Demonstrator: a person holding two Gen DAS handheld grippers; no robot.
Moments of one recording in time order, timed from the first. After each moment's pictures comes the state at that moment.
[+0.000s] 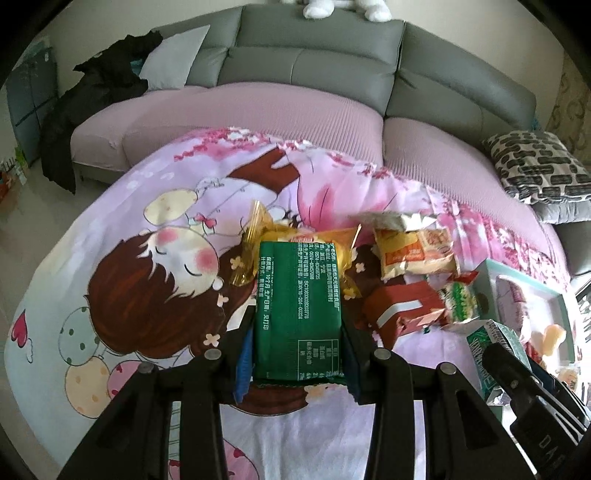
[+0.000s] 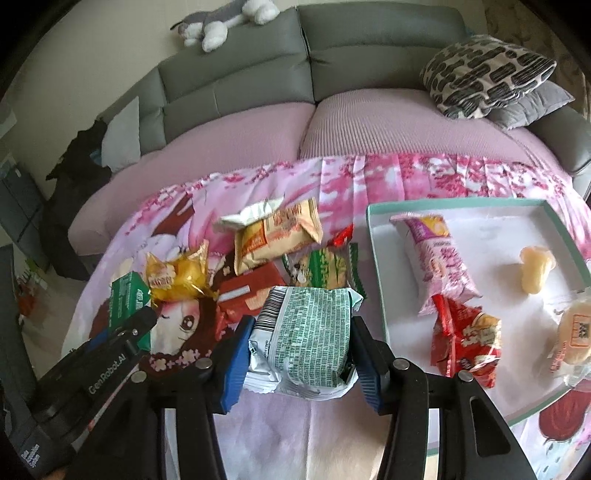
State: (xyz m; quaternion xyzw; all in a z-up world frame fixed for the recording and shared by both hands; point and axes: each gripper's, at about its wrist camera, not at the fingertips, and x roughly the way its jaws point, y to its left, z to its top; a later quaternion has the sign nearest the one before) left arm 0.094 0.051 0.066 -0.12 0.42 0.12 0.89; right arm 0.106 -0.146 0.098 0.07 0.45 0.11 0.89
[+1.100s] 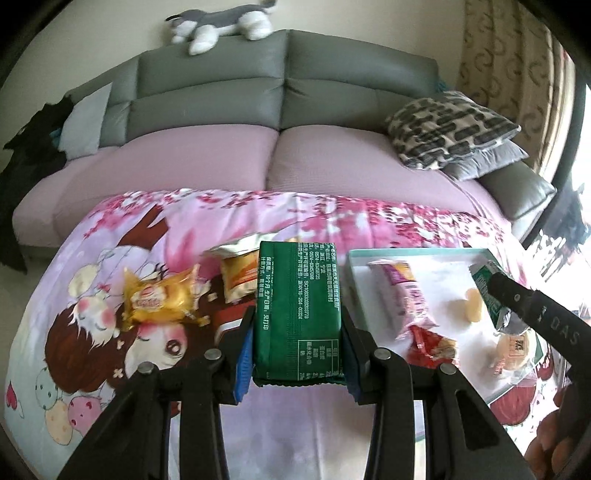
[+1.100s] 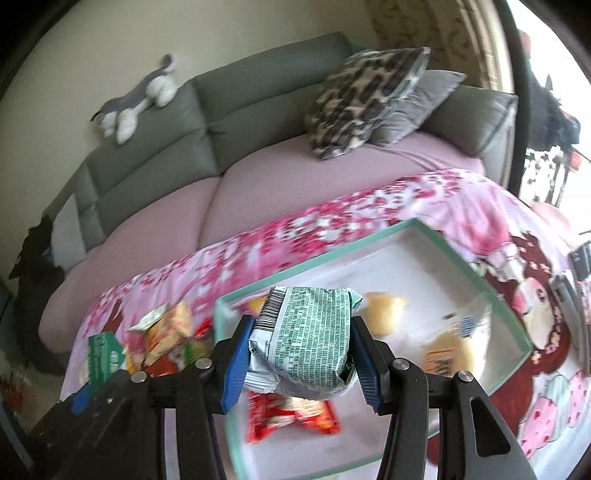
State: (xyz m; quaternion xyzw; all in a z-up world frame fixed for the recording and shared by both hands) left arm 0.104 -0.076 0.114 -0.03 0.39 -0.03 0.92; right arm 0.107 -0.306 0.131 0.16 0.38 -0.05 0.91
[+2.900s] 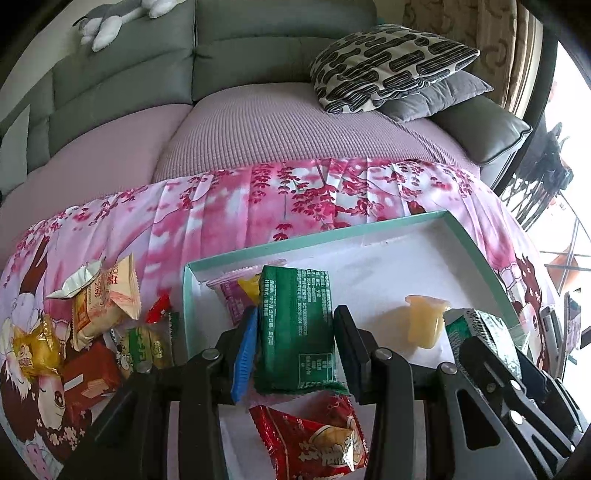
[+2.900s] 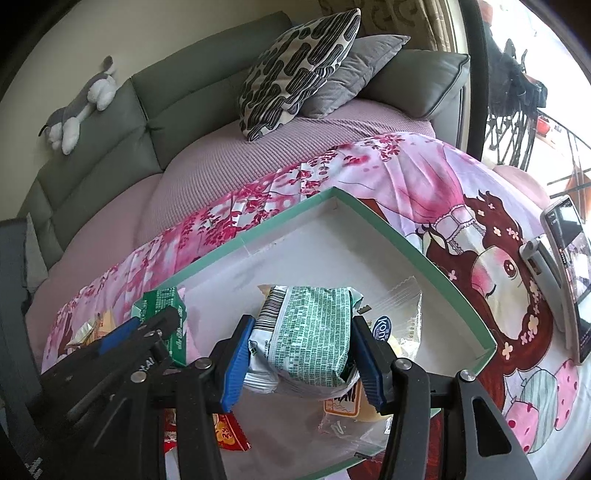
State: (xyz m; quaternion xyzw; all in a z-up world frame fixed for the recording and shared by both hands) left arm 0.186 -0.214 0.073 0.02 0.46 -0.11 0.88; right arm 0.118 -0.361 0.089 0.18 0.42 -0.11 0.88
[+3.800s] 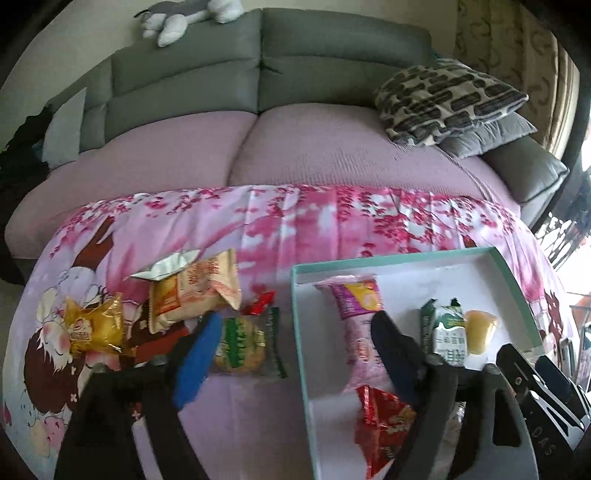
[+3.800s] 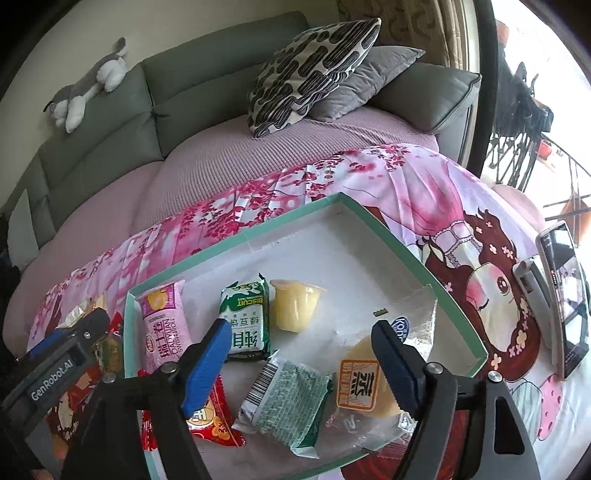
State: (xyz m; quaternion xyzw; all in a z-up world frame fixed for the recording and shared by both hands) left arm 0.170 -0.148 0.094 -0.01 0.43 -0.01 0.90; right arm 0.120 -0.349 0.095 0.13 0.43 -0.11 0.89
